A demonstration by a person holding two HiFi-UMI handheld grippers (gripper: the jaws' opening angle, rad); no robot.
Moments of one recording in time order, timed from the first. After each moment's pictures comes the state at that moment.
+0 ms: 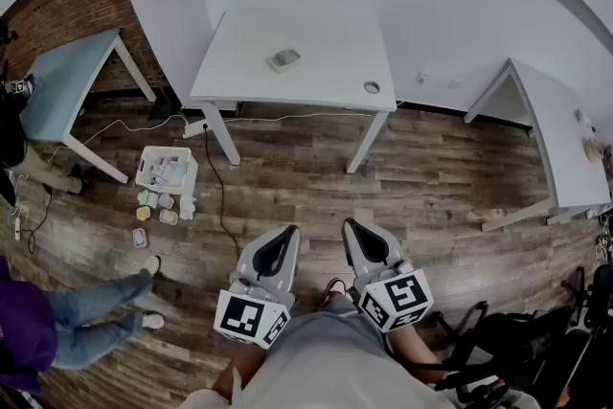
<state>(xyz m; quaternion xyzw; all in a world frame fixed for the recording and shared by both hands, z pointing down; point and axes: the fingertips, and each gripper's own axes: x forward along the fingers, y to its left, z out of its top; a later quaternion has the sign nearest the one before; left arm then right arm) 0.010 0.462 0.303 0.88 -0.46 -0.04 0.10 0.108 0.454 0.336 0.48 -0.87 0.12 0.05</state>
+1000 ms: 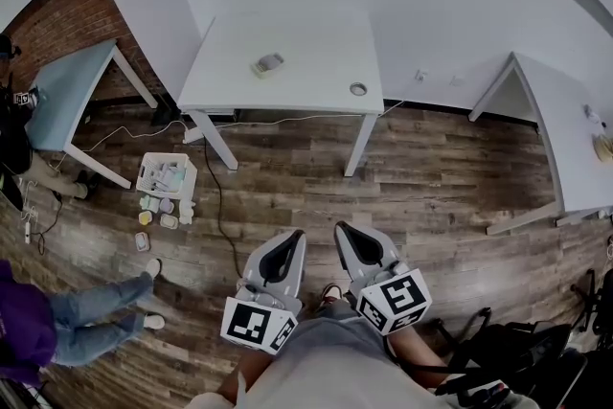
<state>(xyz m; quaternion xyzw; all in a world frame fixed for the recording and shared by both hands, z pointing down) 0.108 0.440 0.304 0.88 -0.47 -0.04 0.09 0.178 0.429 0.338 0.44 -0.88 0.14 0.04</state>
